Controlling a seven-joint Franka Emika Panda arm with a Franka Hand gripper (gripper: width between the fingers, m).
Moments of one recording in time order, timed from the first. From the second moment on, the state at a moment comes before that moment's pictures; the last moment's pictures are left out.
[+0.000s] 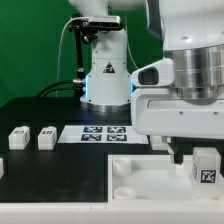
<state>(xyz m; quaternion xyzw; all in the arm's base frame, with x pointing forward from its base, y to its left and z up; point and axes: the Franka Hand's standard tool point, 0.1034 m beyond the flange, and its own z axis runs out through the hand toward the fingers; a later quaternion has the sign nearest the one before) 0.620 0.117 0.072 -0.98 0.19 -0.01 0.05</state>
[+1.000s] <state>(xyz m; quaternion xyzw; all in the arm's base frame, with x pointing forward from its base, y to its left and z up) 0.625 0.115 0.075 -0.96 0.26 -0.02 0.05</state>
